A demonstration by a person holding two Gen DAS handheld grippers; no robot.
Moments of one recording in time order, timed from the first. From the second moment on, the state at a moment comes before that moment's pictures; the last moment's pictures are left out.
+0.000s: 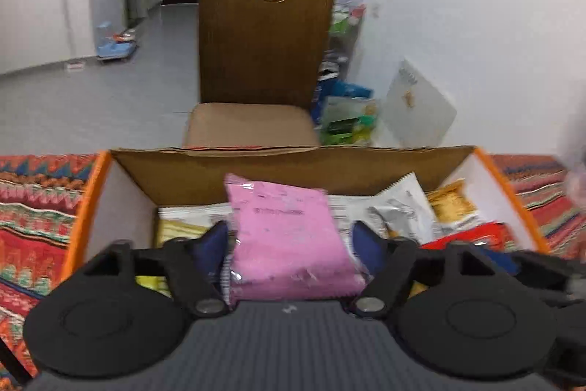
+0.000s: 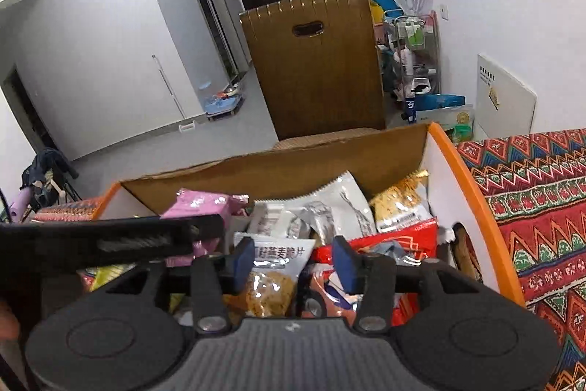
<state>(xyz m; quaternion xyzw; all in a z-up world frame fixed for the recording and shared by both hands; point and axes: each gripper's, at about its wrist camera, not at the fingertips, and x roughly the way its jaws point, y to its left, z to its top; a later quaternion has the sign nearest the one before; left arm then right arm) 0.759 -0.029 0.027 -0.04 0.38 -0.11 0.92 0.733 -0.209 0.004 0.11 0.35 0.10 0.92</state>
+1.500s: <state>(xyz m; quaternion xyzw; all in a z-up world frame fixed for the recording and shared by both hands) 0.137 -0.031 0.053 0.05 0.22 -0.02 0.97 0.163 -0.292 0.039 -0.01 0.23 0.07 0.97</state>
